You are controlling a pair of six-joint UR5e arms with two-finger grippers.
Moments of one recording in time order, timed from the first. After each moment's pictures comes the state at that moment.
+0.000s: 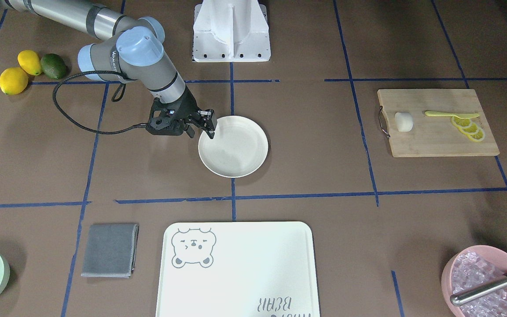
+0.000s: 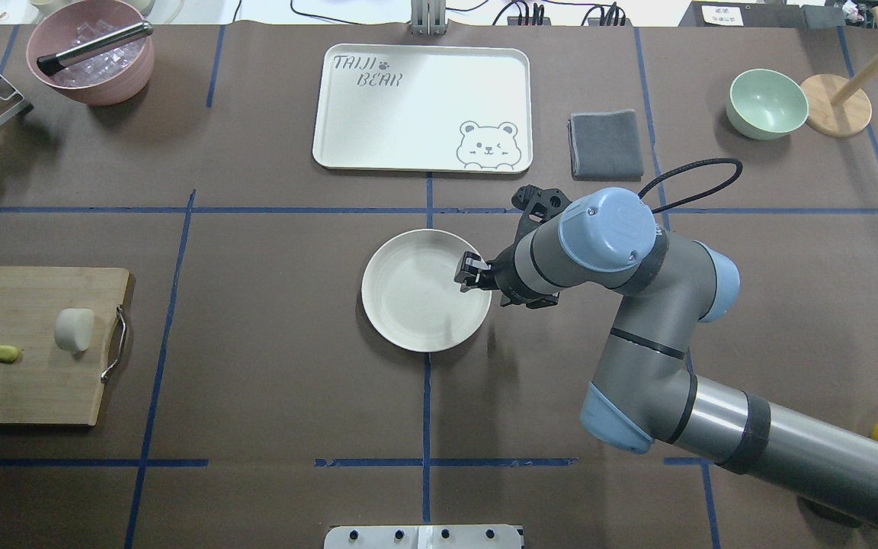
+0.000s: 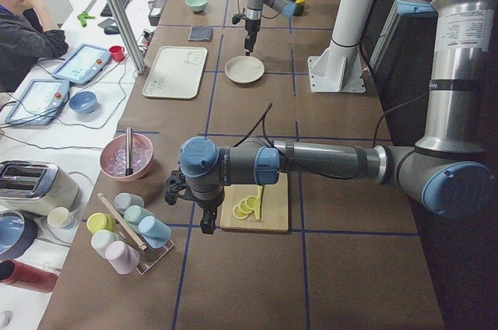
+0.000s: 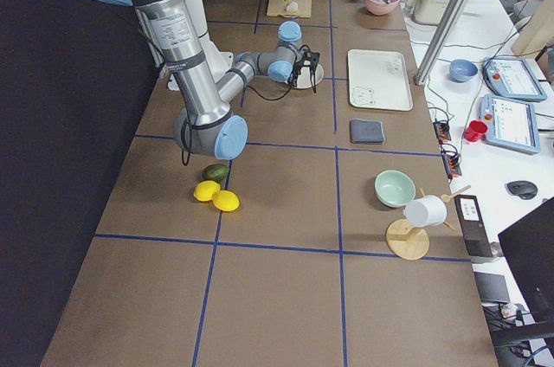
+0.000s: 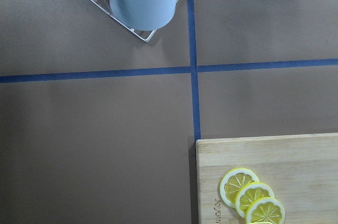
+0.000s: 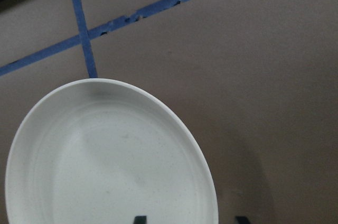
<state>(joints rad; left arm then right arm) -1.61 -1.57 -1.65 -1.49 -2.37 0.10 0.53 -1.05 1.66 -1.13 1.90 1.56</state>
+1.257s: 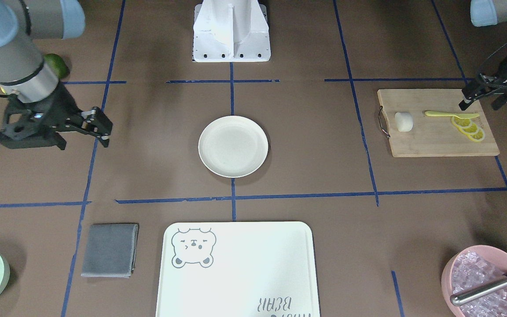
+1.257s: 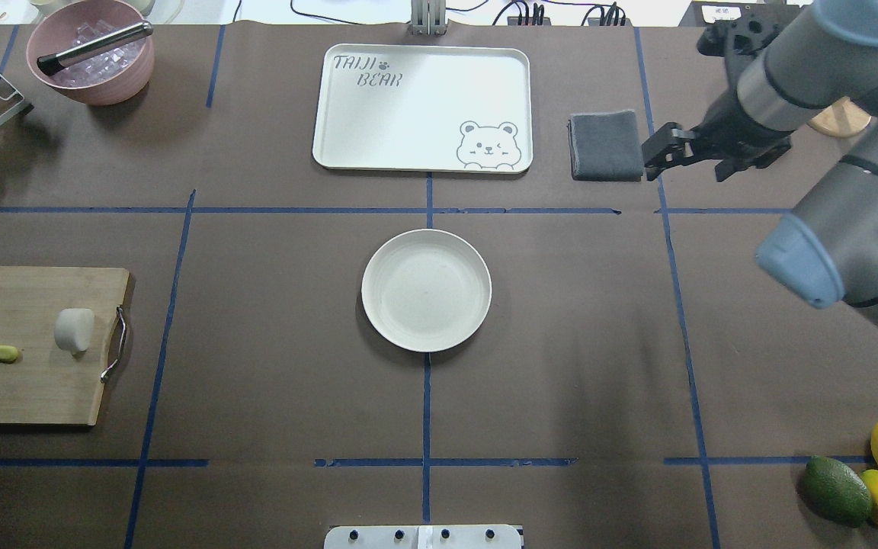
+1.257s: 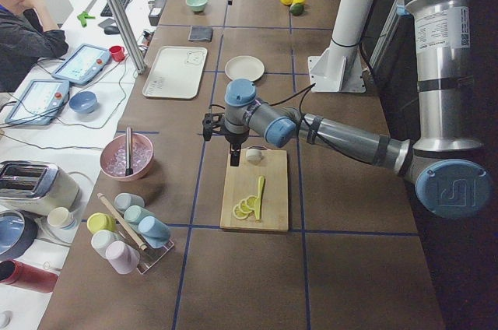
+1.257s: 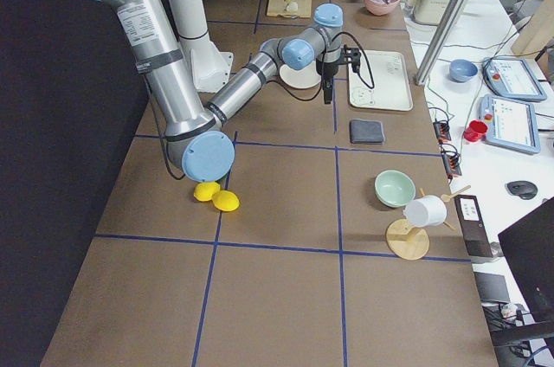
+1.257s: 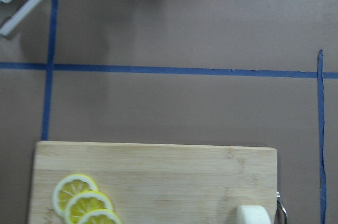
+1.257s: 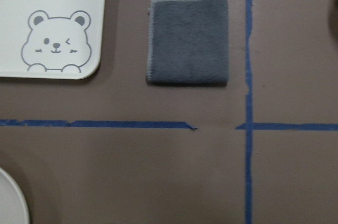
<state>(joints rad) -1.13 -1.40 -1.95 -1.97 -2.24 -0.78 1.00 -1.21 1.91 -1.64 2.16 0.78</state>
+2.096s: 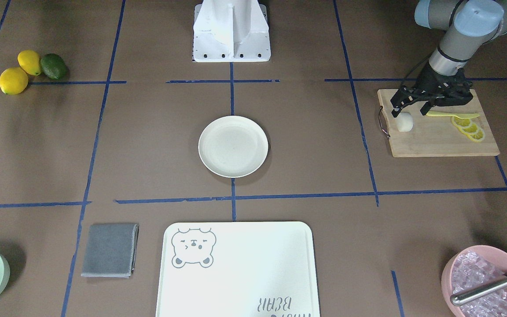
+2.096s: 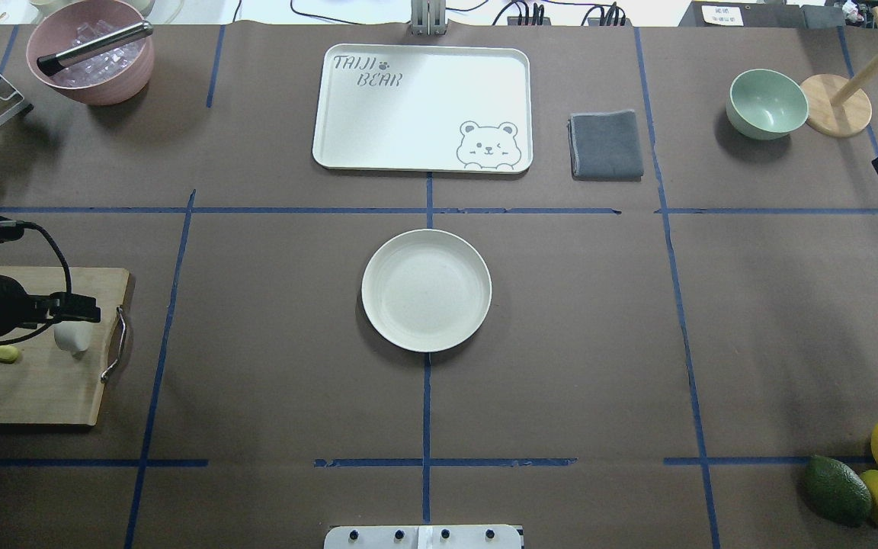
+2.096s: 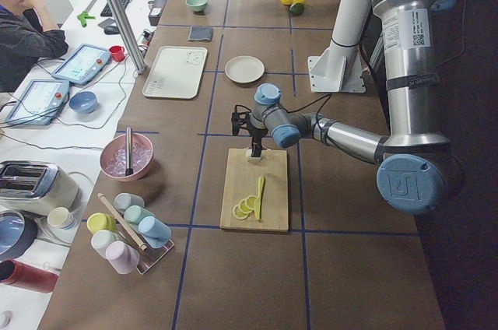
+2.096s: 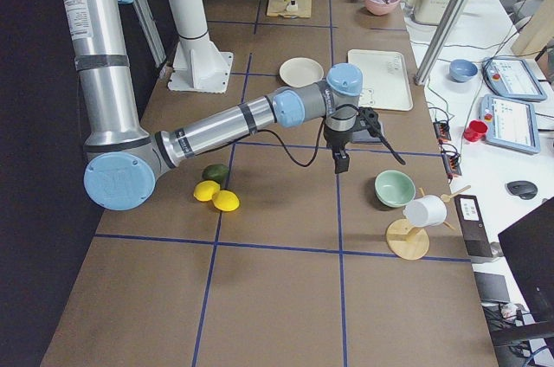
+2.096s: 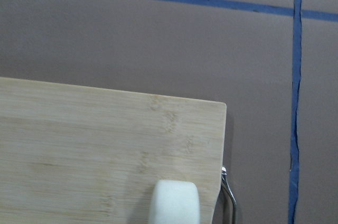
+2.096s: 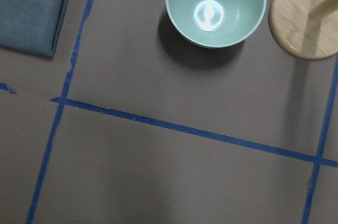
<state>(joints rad) -0.73 -1.41 -1.91 -2.19 -1.94 -1.17 1.35 -1.46 1.83 -1.64 2.29 0.13</state>
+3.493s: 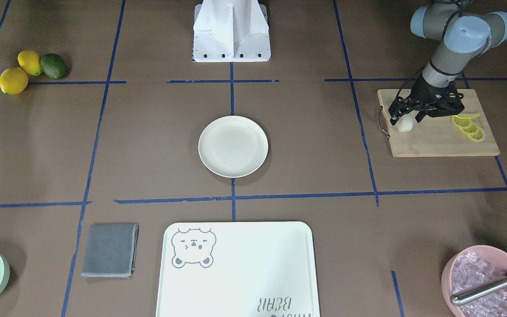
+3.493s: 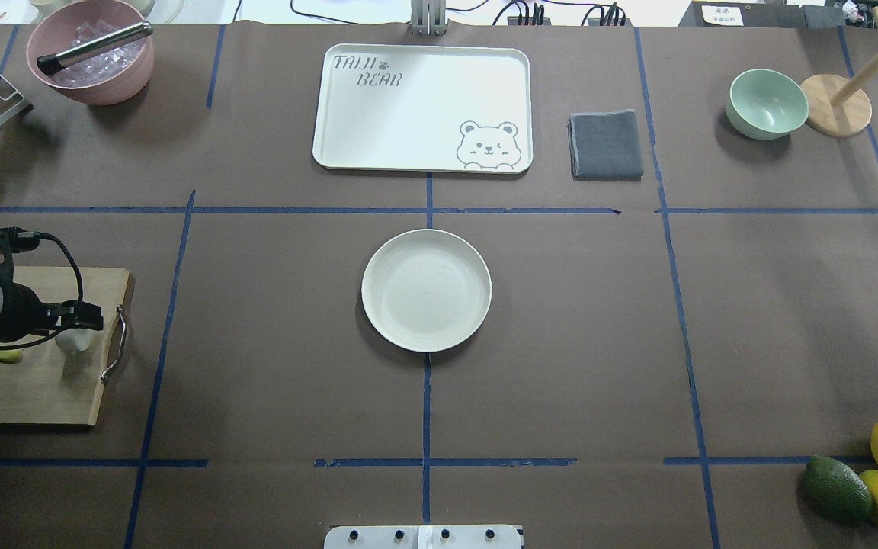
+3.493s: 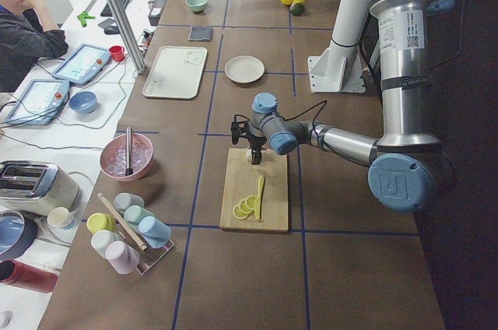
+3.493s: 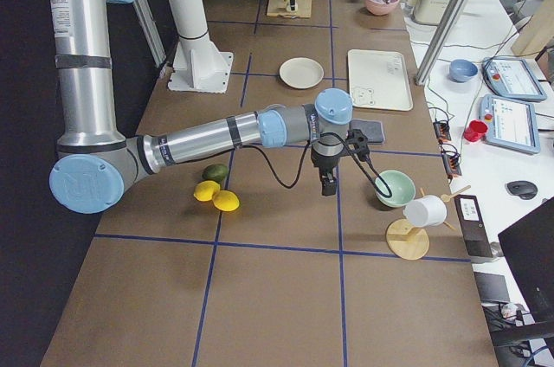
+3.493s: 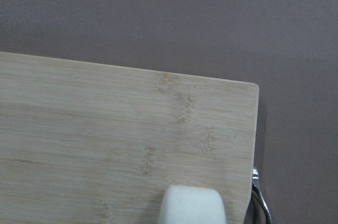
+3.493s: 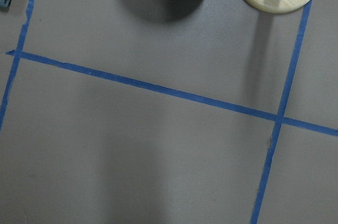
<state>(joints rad) -0.72 -1.43 -1.83 -2.20 -1.94 -1.17 1.40 -1.54 1.82 -1.64 2.33 0.04</state>
